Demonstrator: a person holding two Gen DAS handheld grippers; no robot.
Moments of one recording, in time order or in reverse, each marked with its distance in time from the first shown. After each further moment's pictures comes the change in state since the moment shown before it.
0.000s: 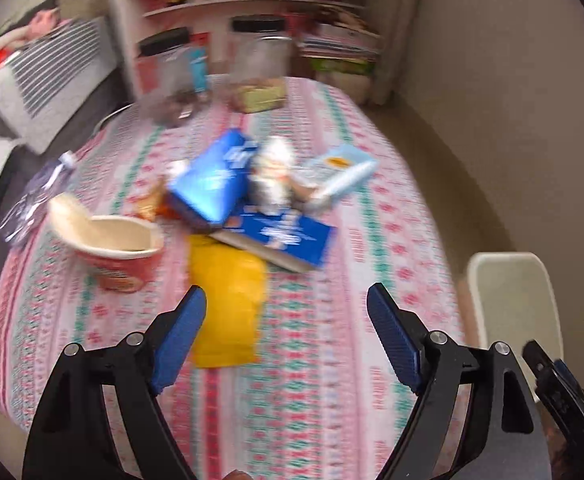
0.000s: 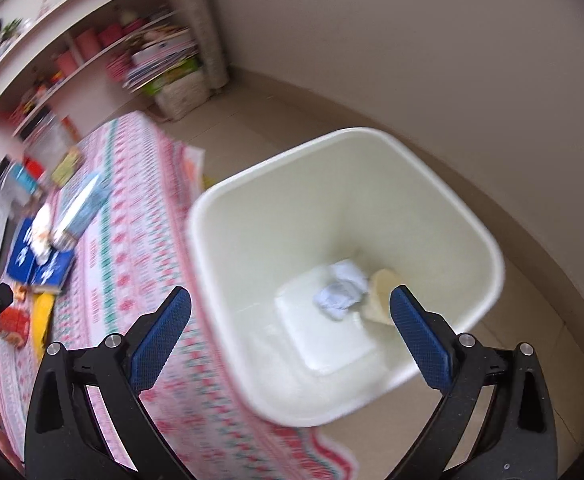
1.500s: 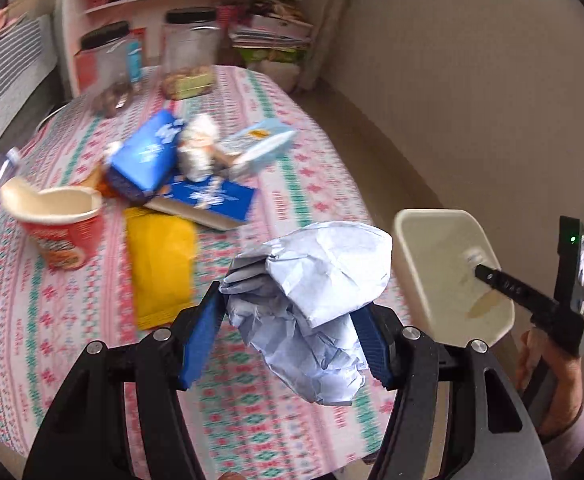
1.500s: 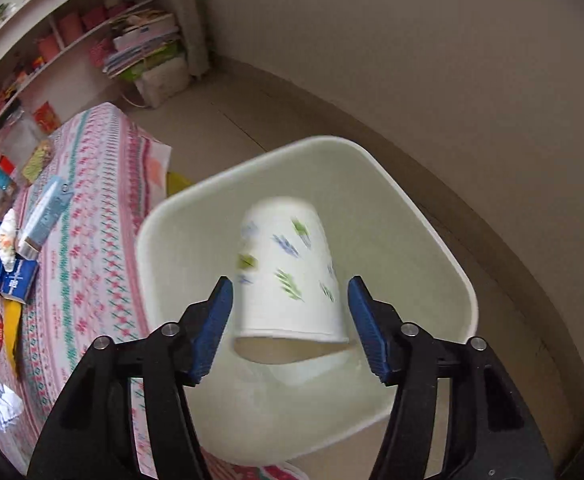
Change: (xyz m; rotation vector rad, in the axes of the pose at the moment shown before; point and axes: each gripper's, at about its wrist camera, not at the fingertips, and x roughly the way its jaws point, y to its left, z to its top) left arm -0.025 -0.035 -0.035 0.133 0.032 -0.280; right arm 0.021 -0.063 0.030 0.018 0.049 -0.099
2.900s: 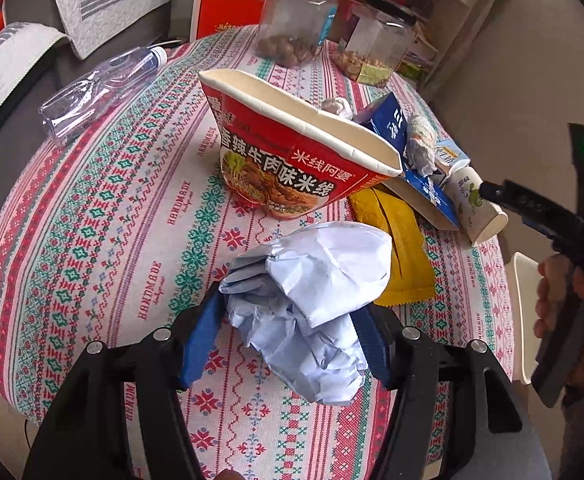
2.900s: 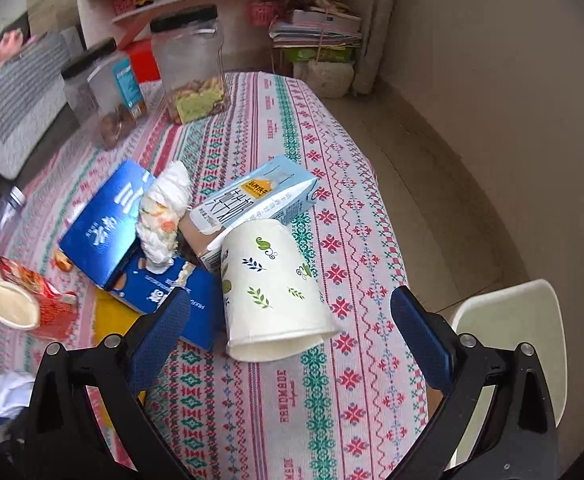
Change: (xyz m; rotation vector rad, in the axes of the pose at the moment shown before) left arm -0.029 0.184 -0.046 -0.320 0.012 0.157; right arm -0.001 0.284 0.004 -0.482 -0.050 0.139
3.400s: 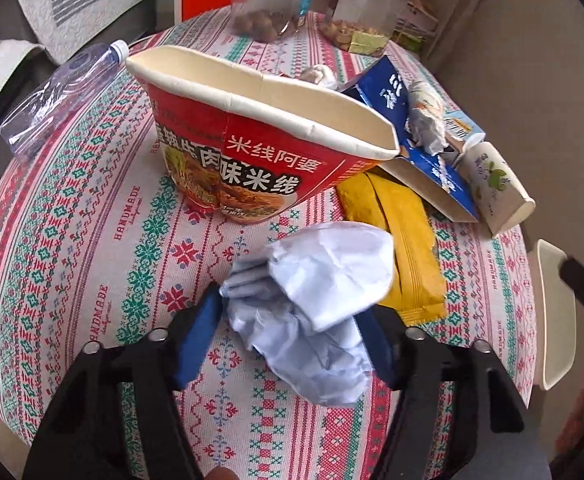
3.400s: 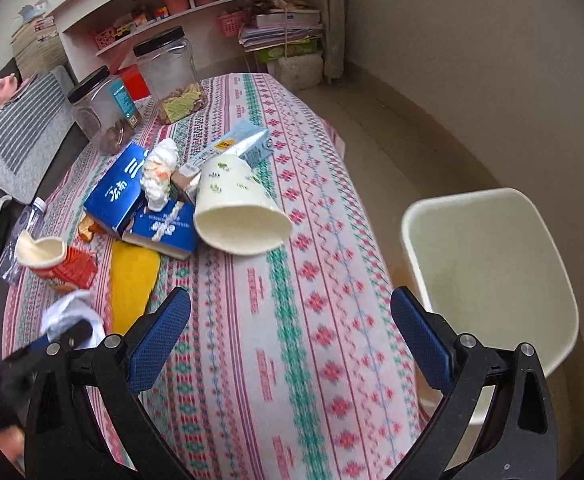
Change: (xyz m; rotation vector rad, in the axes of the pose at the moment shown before) left arm 0.051 -0.030 0.016 0.062 0.067 0.056; right arm -0.051 -0.046 -0.063 0.191 -0.010 0.097
